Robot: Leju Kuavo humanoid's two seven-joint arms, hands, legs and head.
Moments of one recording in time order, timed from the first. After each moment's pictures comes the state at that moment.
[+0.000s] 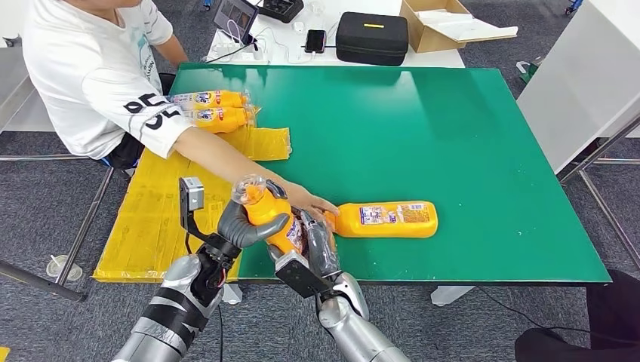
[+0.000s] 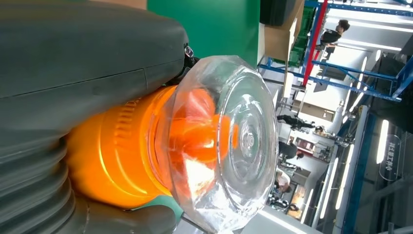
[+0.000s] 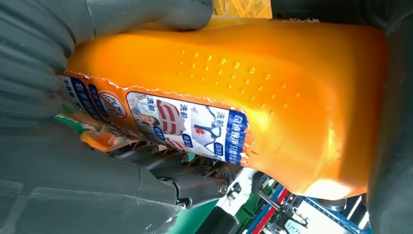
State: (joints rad) left arm -0.40 -0.20 -0.35 -0.84 0.28 -0.51 -0.51; right arm -0.34 0.32 0.40 -0.70 0.45 -0.52 -0.67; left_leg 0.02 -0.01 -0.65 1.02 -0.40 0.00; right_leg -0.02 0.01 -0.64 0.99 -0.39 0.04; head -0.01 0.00
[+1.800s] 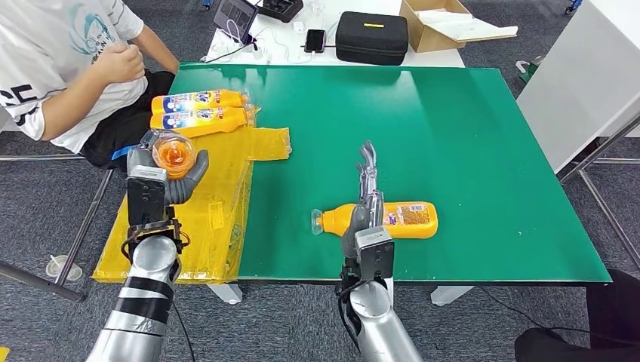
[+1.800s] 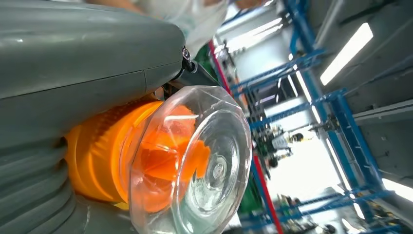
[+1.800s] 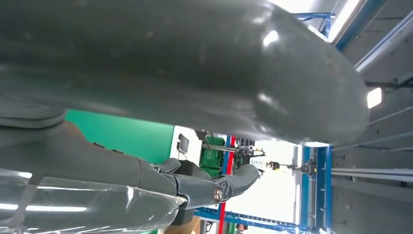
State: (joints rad) left arm -0.41 -0.20 -0.16 -1.09 -0.46 0.37 -0.70; right arm -0.17 0.28 0.36 -1.34 0.13 -0.39 -0.65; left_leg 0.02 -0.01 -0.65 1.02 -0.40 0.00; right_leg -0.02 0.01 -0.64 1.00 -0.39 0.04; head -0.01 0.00
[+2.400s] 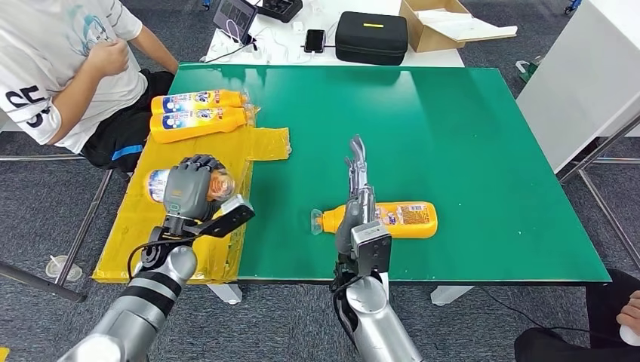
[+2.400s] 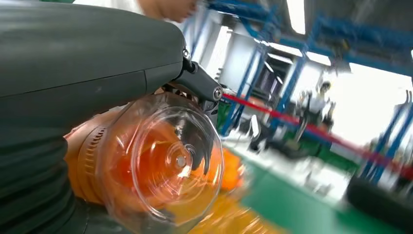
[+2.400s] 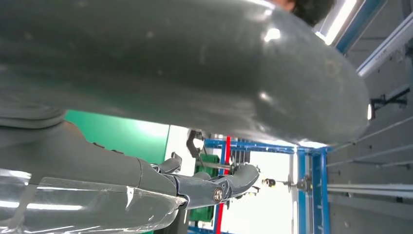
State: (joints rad) left arm -0.51 -0.11 -0.30 -0.74 -0.94 0.51 -0.60; right arm -0.20 0.28 0.39 -1.33 0.10 -0.35 -0.64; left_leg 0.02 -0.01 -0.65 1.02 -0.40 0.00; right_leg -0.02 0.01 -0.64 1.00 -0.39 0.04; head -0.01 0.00
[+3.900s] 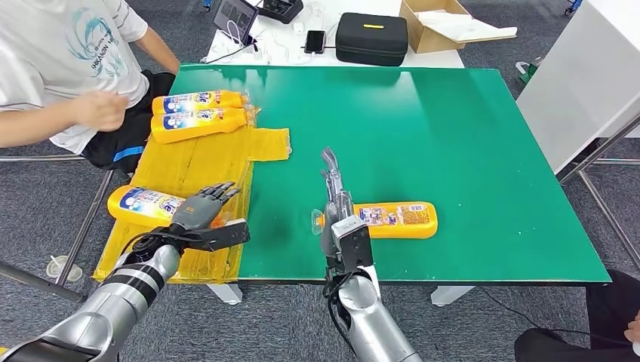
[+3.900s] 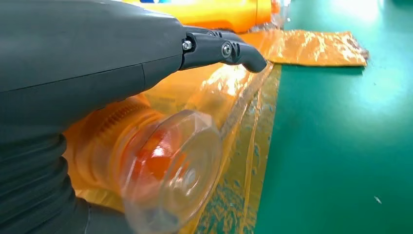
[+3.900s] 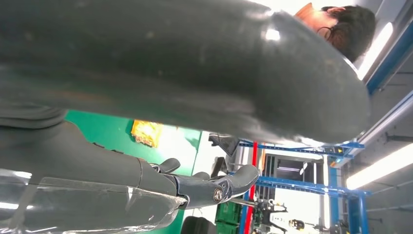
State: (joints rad) left arm -0.65 0.00 -0.42 -0.39 -1.01 -0.03 -0.57; right arm -0.24 0.29 0.40 -1.18 0.09 -0.24 -0.61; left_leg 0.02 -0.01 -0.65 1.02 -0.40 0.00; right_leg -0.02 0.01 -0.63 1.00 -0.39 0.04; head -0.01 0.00
